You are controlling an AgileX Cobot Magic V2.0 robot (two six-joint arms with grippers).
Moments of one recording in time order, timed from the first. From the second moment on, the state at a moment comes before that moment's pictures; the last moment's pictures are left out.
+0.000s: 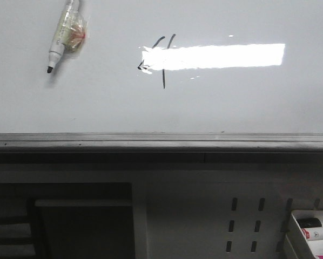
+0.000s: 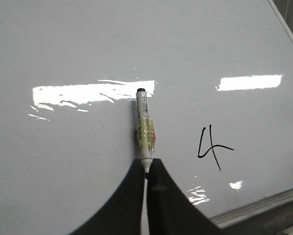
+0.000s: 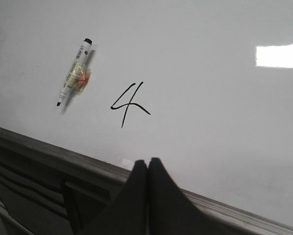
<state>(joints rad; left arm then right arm) -0.63 0.13 -0.21 -1.69 -0.13 1.61 0.28 0.08 -0.16 1.00 0.26 -0.93</state>
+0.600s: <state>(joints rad) -0.63 0.13 -0.21 -1.71 -0.13 1.61 0.28 0.08 -0.16 1.00 0.25 -0.93</state>
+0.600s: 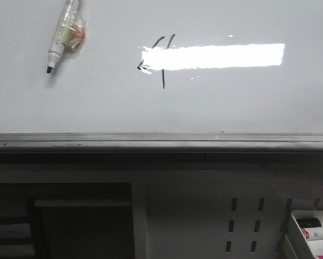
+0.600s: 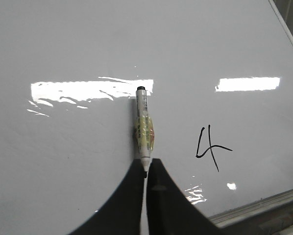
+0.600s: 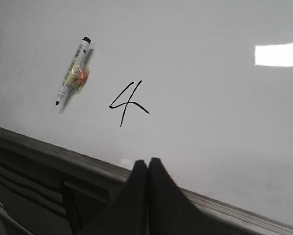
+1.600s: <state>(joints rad) -0.09 -0.01 0.00 -0.15 0.05 0.21 0.28 0.08 -0.16 1.00 0.25 -0.93</state>
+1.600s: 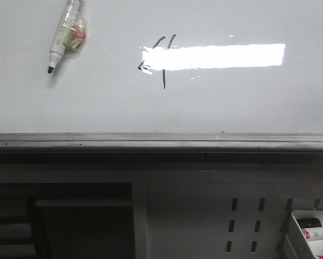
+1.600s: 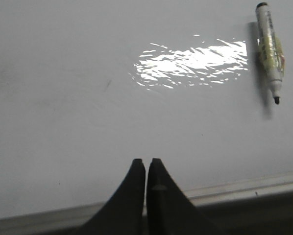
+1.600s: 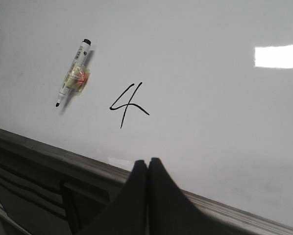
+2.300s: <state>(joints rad) -0.16 -0.01 0.00 -0.09 -0.01 0.13 0.28 0.08 -0.16 1.00 0.24 -0.93</state>
